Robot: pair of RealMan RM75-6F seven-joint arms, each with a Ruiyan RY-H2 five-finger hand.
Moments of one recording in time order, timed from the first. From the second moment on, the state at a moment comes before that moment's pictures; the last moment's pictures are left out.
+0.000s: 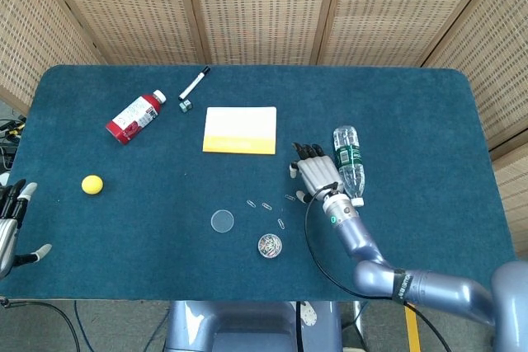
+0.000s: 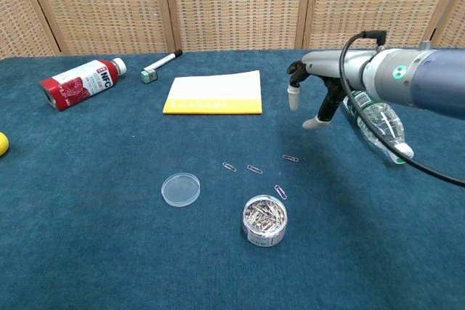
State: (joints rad) left arm -0.08 -1.05 -0.06 -1.73 1.40 1.42 0.18; right arm 0.90 -1.56 0.31 -1.55 -0.62 0.90 -0.72
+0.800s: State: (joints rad) left arm -0.09 -1.06 -0.06 -1.73 1.39 1.42 0.19; right arm 0.95 -1.74 0.24 -1.39 -0.53 0.95 -0.72
